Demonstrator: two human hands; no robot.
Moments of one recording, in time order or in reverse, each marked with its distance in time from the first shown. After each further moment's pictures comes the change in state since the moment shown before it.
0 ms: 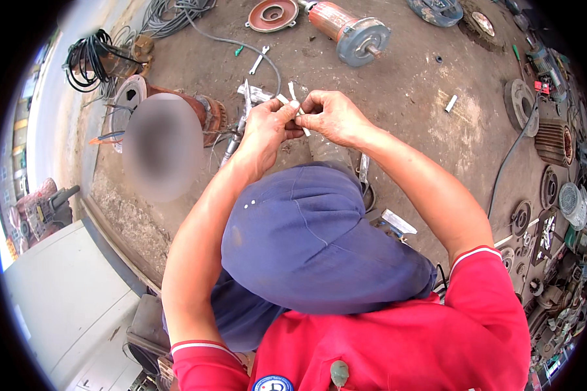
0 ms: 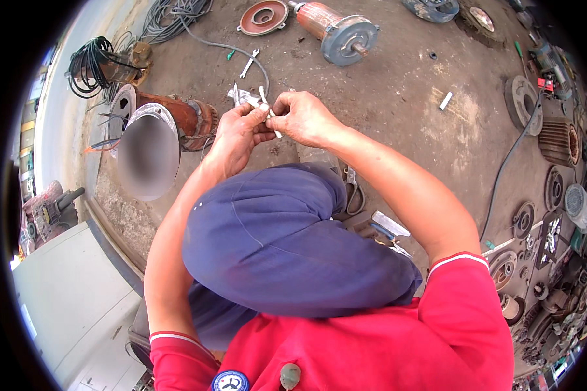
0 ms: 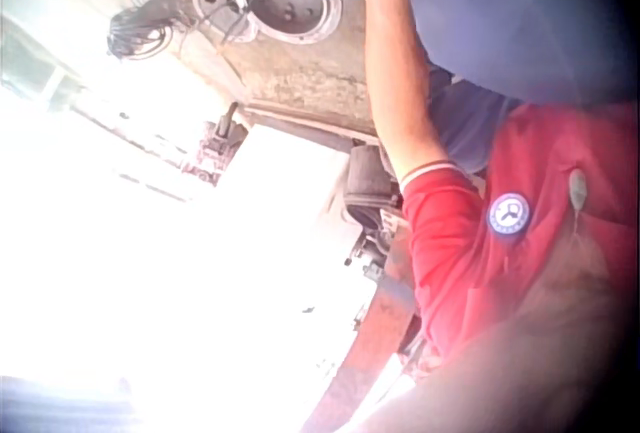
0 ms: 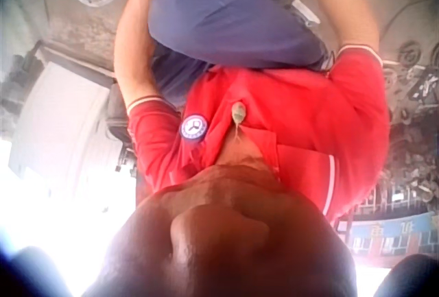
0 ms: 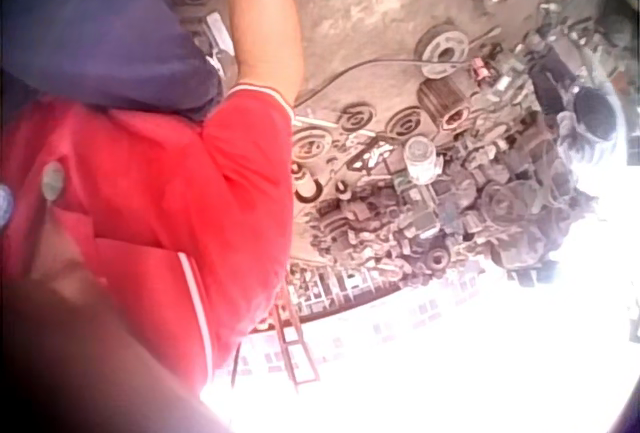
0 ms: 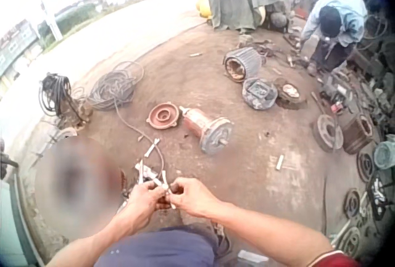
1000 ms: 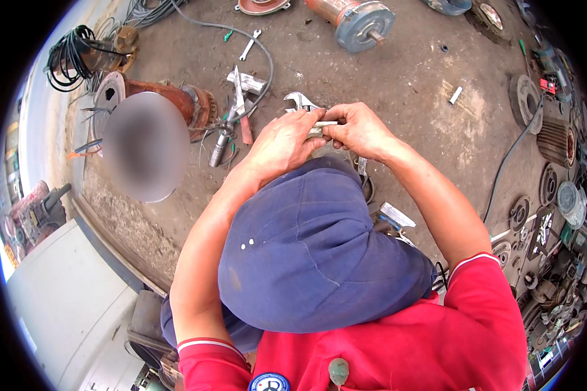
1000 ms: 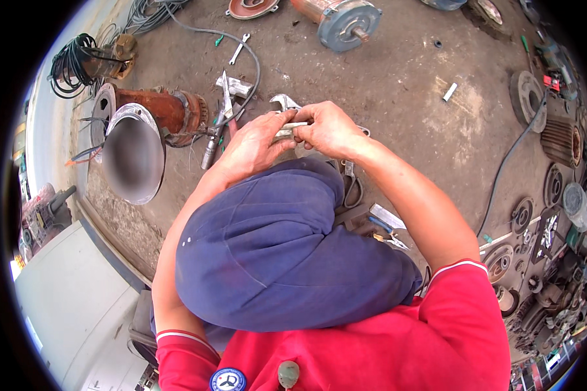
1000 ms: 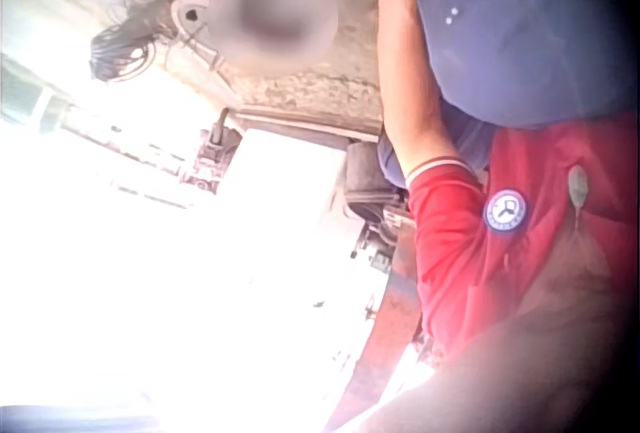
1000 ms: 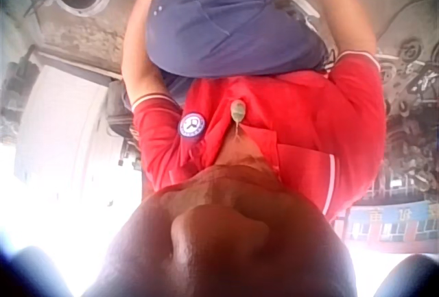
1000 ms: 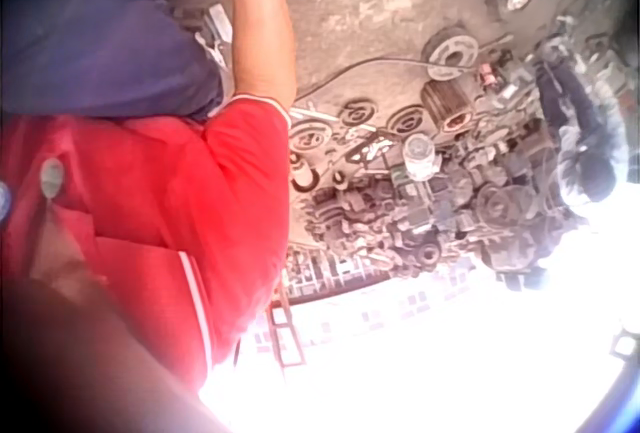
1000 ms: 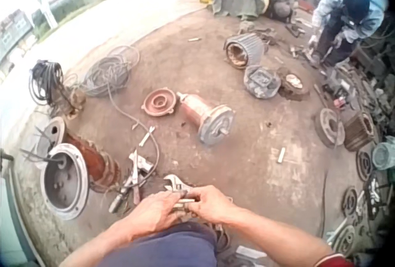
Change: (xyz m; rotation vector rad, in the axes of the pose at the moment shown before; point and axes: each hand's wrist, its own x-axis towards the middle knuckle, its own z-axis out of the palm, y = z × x) left_hand 0.007 -0.034 0.001 1.160 -0.246 0.570; right_hand -0.024 0.031 -0.012 0.167 -0.126 0.288
